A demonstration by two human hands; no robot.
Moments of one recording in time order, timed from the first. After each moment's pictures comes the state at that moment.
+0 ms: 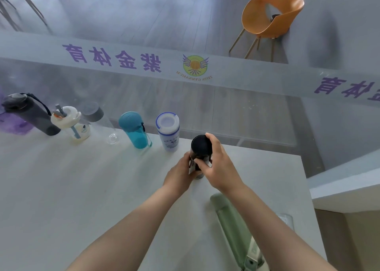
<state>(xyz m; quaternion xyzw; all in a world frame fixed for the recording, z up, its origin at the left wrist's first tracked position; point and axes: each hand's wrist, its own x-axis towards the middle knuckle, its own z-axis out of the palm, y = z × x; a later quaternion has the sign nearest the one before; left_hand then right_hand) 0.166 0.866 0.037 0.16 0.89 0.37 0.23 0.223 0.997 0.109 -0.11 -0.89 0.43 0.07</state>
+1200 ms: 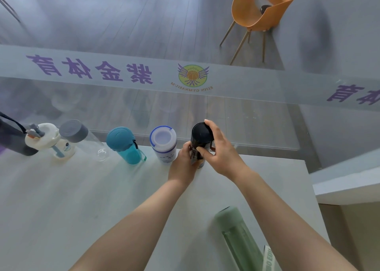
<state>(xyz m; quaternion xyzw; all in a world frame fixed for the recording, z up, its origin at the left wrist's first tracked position) 0.092 0.908 0.032 0.14 0.86 0.45 0.19 0.140 1.036 0.109 -0.11 -0.88 0.45 0.03</state>
